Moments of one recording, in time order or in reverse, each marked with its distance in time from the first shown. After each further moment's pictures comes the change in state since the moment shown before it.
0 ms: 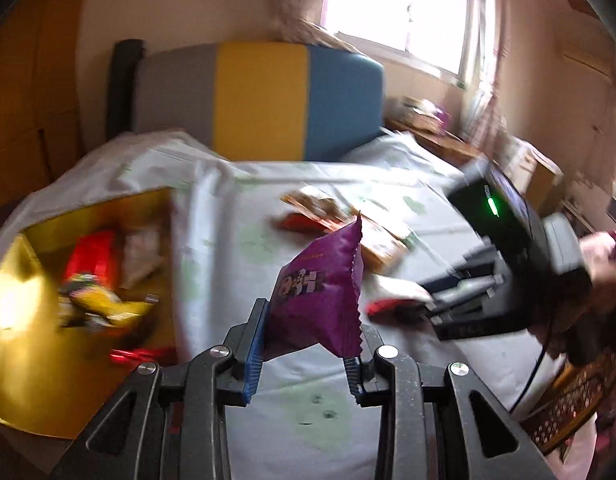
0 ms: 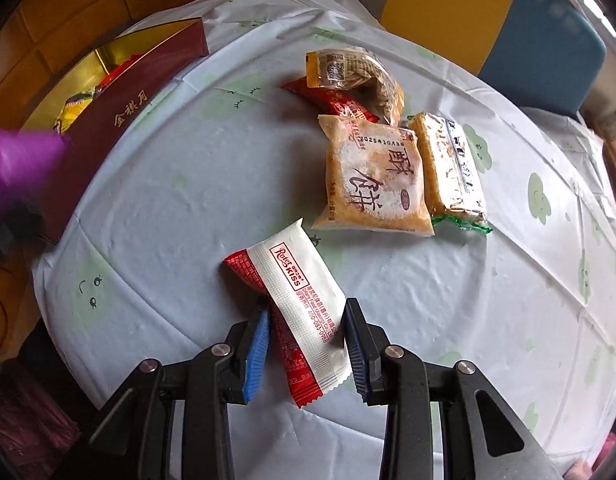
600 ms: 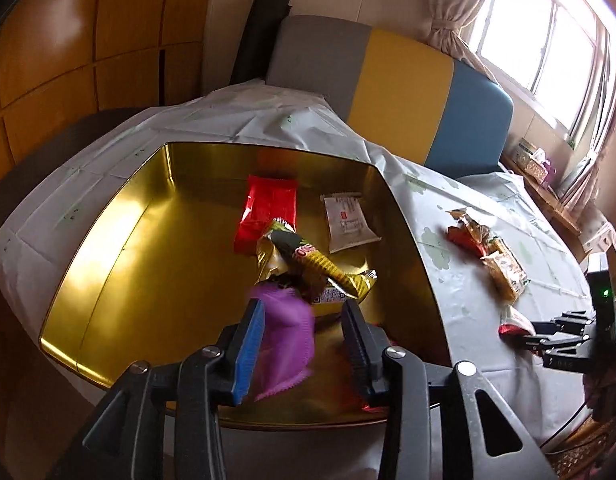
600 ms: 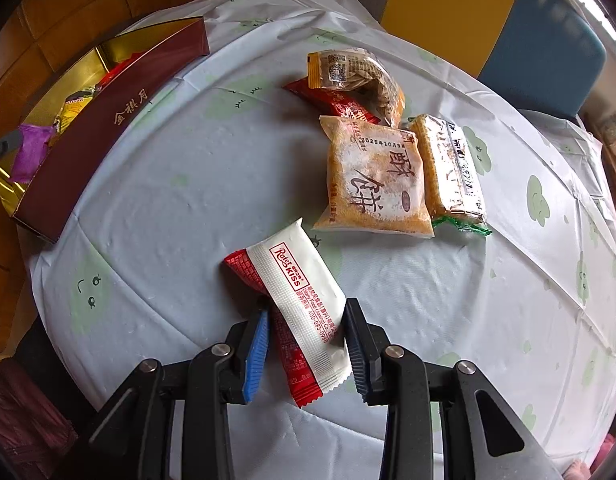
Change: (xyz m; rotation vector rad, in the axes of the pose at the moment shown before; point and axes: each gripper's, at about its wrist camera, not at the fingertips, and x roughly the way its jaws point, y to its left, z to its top) left arm -0.022 0.132 -0.018 -0.310 0.089 0.240; right arm -0.001 0.000 0.000 0.001 0.000 0.002
